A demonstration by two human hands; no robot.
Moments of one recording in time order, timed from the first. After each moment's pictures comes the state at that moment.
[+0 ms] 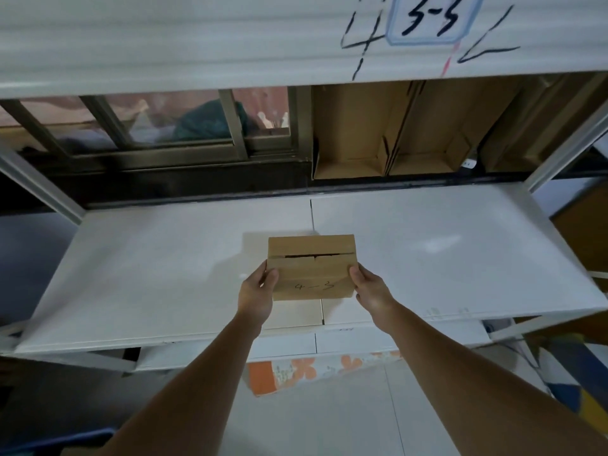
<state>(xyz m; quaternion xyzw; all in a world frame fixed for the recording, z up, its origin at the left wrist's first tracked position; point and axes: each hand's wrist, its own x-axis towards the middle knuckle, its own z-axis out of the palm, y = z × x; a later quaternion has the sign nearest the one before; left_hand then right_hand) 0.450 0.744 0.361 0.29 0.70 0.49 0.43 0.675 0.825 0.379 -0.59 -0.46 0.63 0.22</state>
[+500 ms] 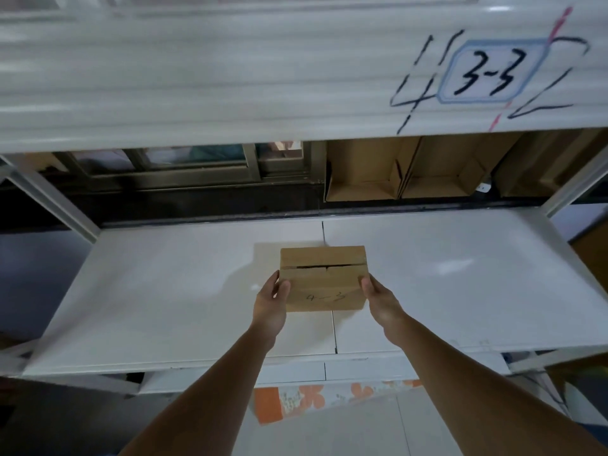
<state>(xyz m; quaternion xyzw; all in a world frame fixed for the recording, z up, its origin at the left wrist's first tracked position) 0.440 0.773 0.363 0.27 0.70 0.49 0.45 0.659 0.856 0.380 -0.60 -0.53 0.58 0.18</state>
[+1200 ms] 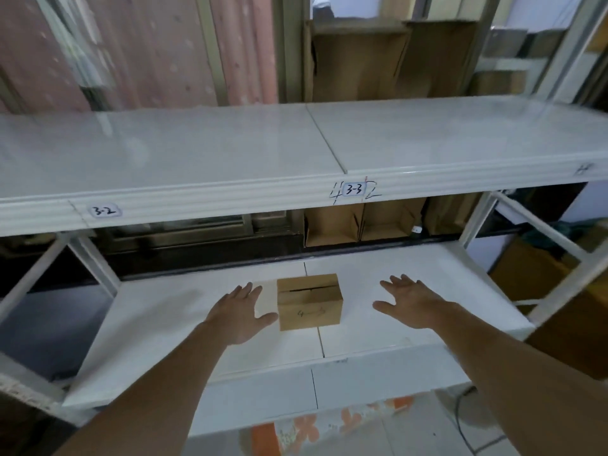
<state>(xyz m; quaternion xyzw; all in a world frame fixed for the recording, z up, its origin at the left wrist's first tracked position) 0.398 0.666 0.567 0.65 0.74 -0.06 0.15 0.757 0.761 0.596 -0.56 -0.80 0.13 -0.16</state>
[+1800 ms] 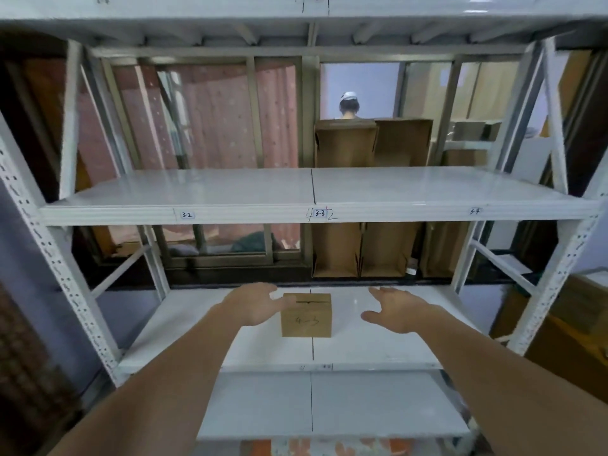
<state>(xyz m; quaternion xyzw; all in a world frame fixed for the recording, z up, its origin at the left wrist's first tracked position) 0.540 0.496 0.721 0.59 0.79 0.06 0.16 0.838 0.609 0.714 -0.52 -0.84 0.10 -0.09</state>
